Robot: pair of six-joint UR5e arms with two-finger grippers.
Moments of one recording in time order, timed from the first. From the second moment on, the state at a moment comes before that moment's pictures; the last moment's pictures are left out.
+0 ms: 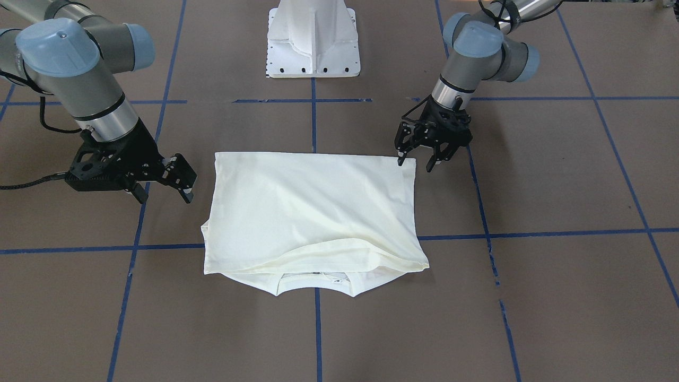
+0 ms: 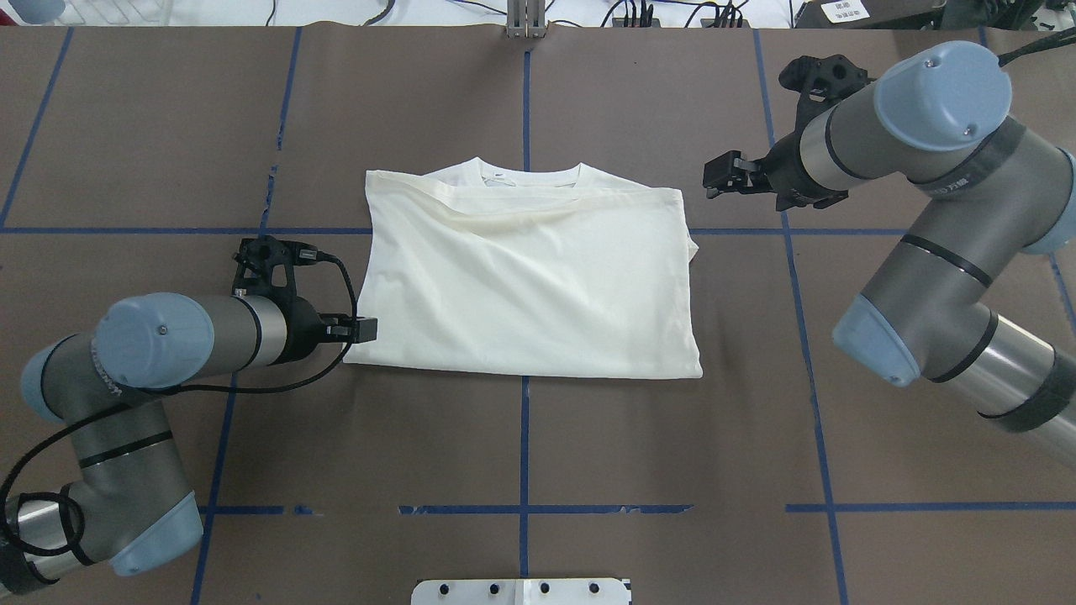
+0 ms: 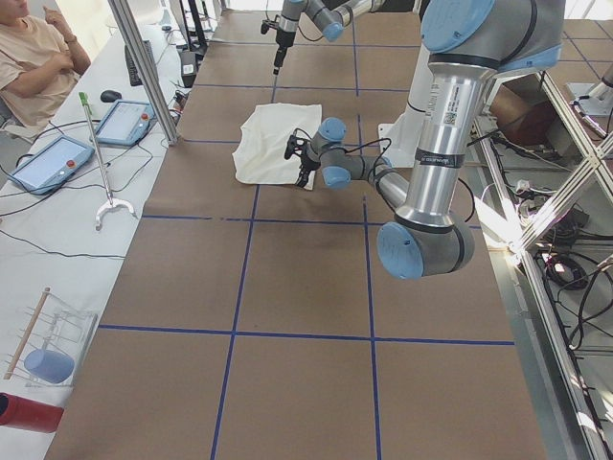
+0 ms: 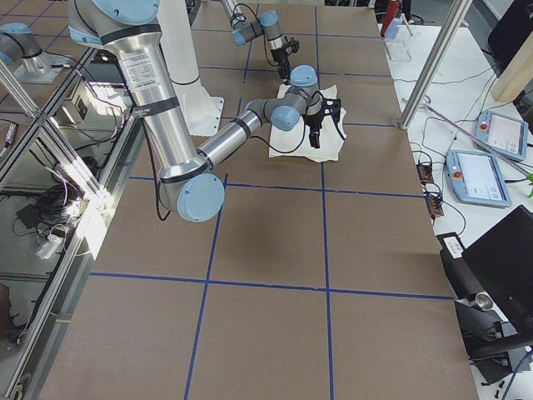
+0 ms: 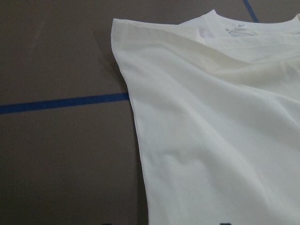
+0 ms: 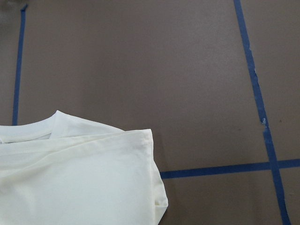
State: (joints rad) left arm -0.47 -1.80 -1.77 -2.23 -1.61 -1.19; right arm 0.83 -1.20 1.81 -1.29 1.94 1.17
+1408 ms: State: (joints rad) left arm -0.41 -1.81 -1.78 -2.23 -1.58 -1.17; right arm 0.83 -1.21 1.81 -1.29 1.93 1.17
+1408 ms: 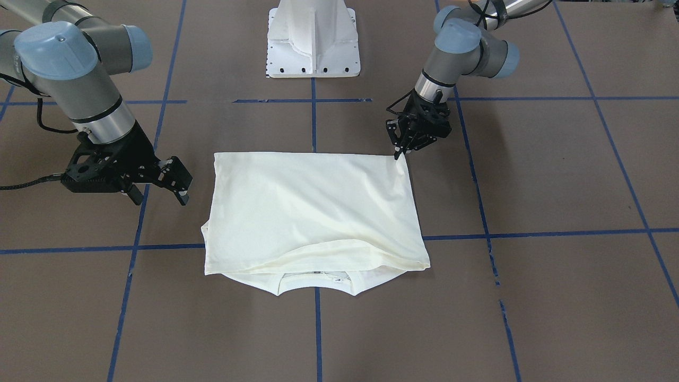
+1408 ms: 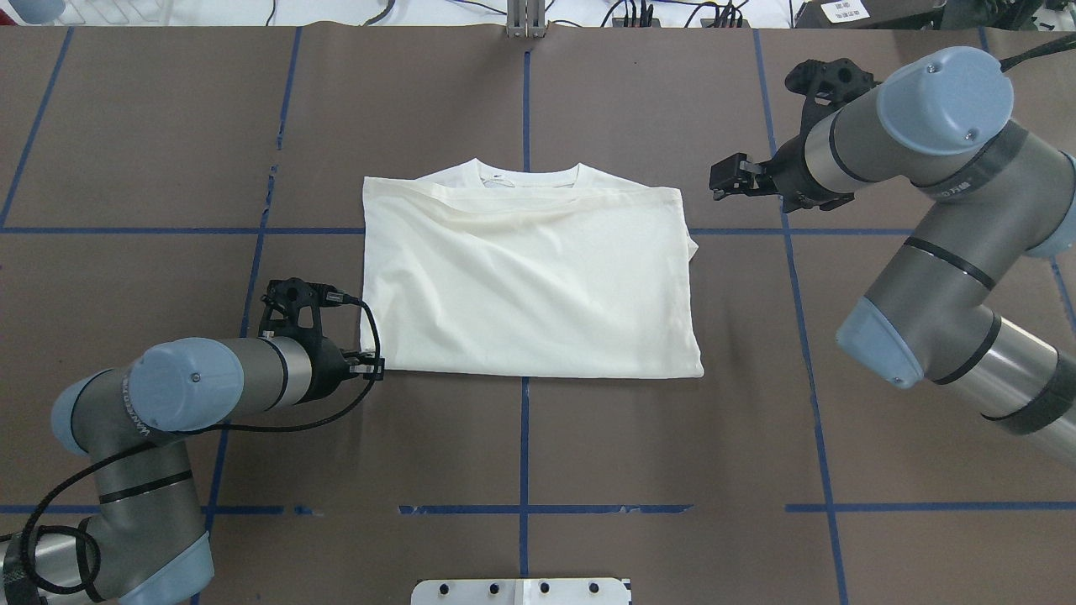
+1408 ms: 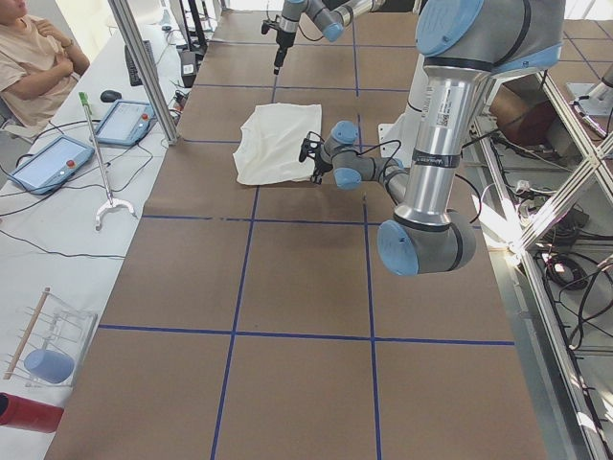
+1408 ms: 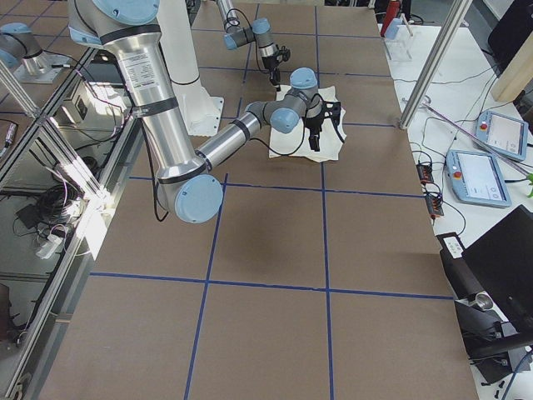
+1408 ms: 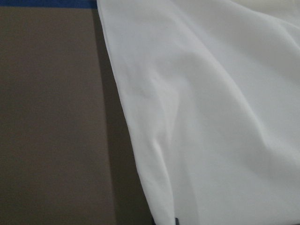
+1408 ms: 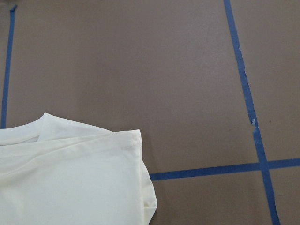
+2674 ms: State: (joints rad) left arm -0.84 -2.44 -0.87 -2.32 -1.54 -0.79; right arm 0.83 -1.20 1.81 -1.30 1.92 1.18
